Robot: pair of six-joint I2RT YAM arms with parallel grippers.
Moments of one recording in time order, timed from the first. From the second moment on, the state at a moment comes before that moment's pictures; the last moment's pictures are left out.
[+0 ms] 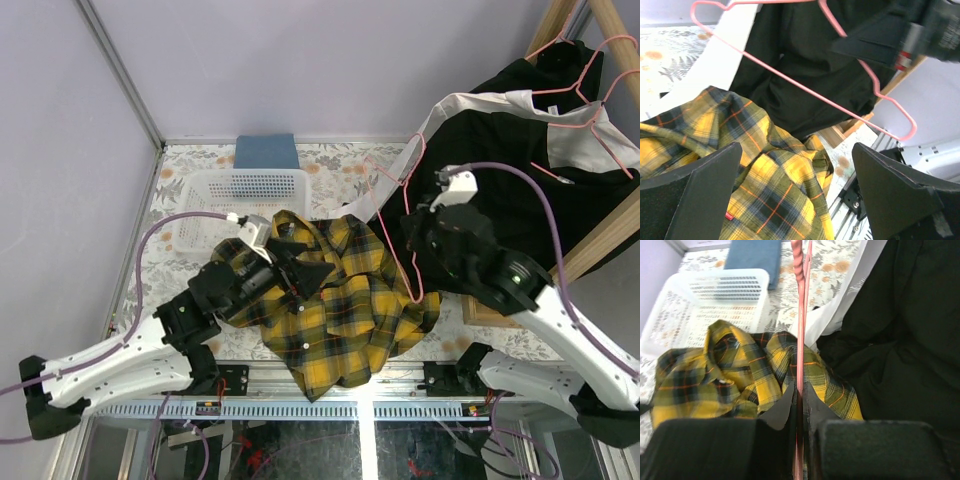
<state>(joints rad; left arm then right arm) -1.01 0.71 0.67 0.07 -0.17 -0.47 0.82 0.88 1.15 -0.62 0.44 0.48</state>
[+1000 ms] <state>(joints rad) -1.50 1.40 0.83 0.70 -0.88 0.17 0.82 1.25 1.35 -0.68 0.71 0.76</state>
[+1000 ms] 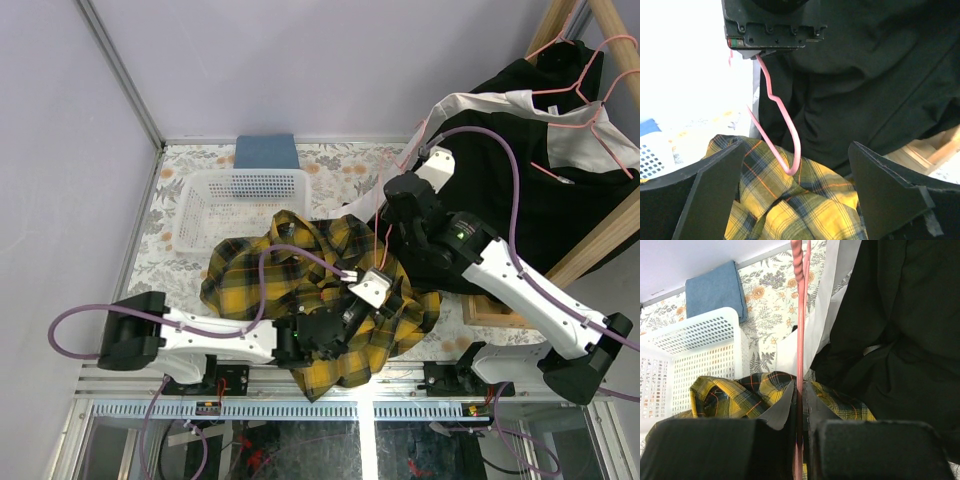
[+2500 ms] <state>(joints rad) -1.46 0.43 0.70 0.31 -0.85 0.00 0.82 0.33 0.75 -0.19 -0.32 0.18</state>
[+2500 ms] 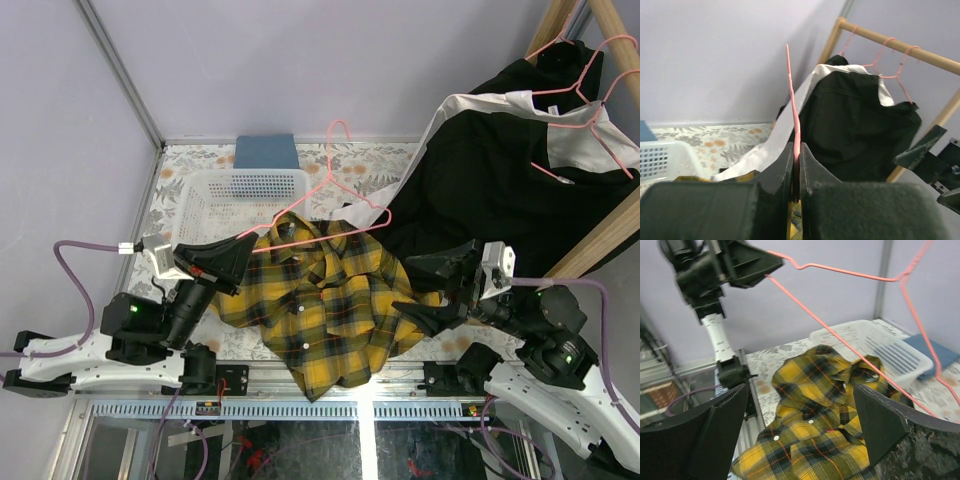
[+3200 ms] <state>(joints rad) -1.46 0.80 0.76 0.52 -0.48 0.01 0.82 0.50 0.83 -0.27 -1.05 0.12</state>
